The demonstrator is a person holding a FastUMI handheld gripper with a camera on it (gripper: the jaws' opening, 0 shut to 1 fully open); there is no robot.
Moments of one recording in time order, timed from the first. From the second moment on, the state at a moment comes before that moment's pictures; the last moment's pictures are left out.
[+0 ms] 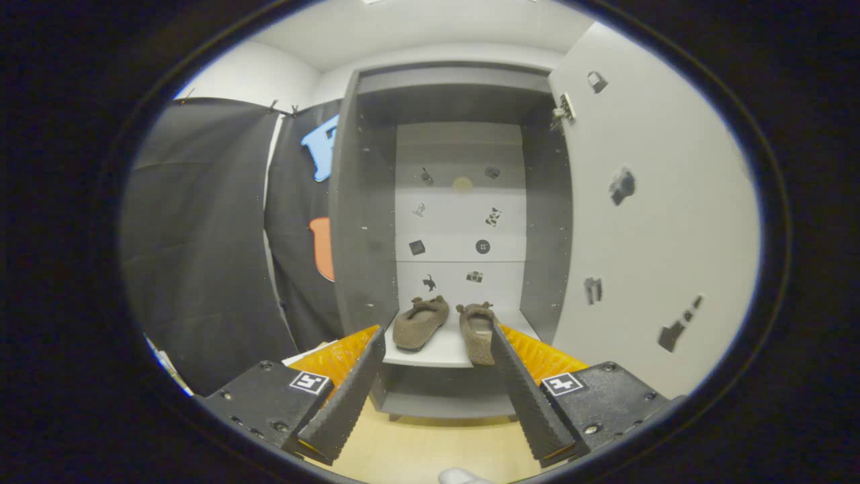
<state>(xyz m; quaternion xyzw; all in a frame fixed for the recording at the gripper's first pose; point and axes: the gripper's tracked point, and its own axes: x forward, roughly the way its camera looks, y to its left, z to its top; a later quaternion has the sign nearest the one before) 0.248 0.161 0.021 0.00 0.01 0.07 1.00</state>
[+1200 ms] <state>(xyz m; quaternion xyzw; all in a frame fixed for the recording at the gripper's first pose) 0.101 -0.150 0.019 0.04 0.00 0.01 1.00</state>
